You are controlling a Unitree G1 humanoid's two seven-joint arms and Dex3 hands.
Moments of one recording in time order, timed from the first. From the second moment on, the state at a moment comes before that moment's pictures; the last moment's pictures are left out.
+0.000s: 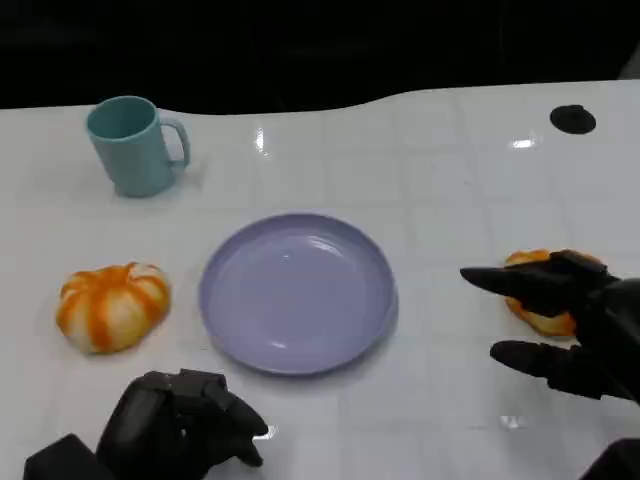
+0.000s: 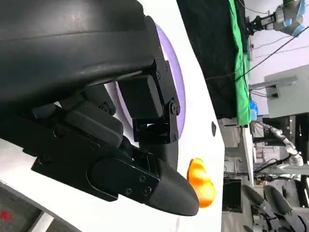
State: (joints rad) left arm 0.00 0.02 0.02 0.61 -0.15 -0.68 -0.45; right arm -0.05 -0.33 -0.01 0.11 -0.60 -0.61 -0.03
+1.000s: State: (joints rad) left arm 0.02 0.01 0.01 0.59 -0.15 -0.68 -0.44; right arm -0.17 -0.45 0.25 0.14 -1.09 -0.01 0.01
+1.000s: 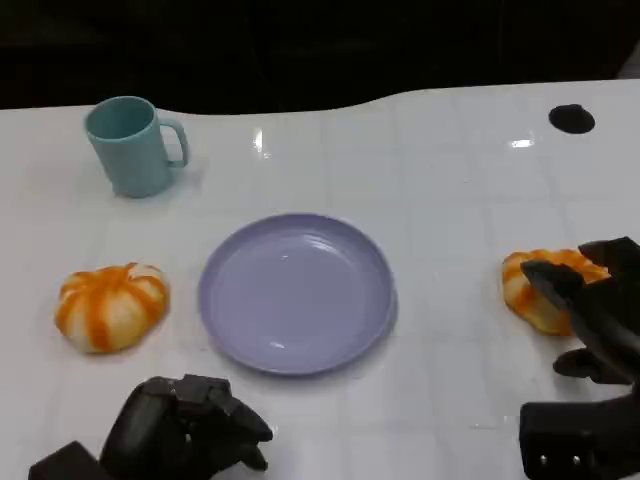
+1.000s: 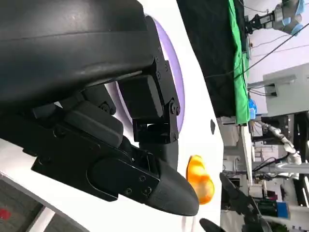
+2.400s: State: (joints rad) left arm 0.03 0.01 0.00 0.57 -0.13 -0.68 -0.44; right arm -0.42 -0.41 0.39 0.60 -0.86 -0.28 -0.48
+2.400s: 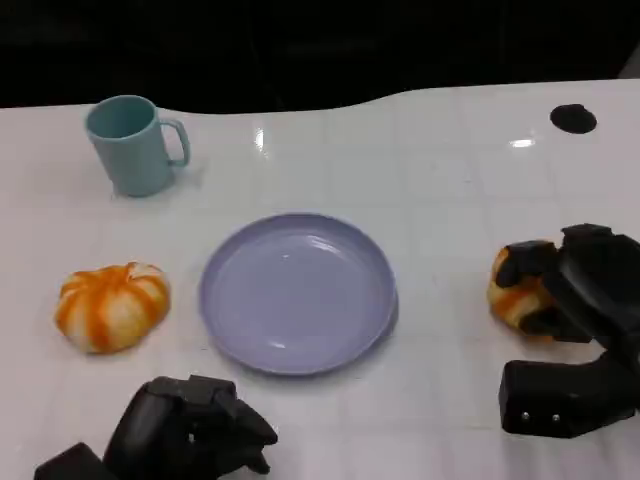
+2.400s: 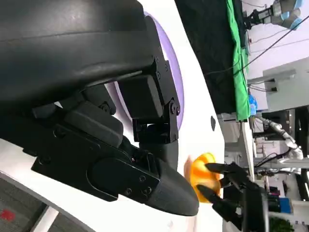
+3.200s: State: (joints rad) left arm 0.03 0.02 0.00 0.58 -0.13 -0.68 -0.43; right arm -0.45 -0.23 0.45 0.46 -0.81 -0.45 -0.51
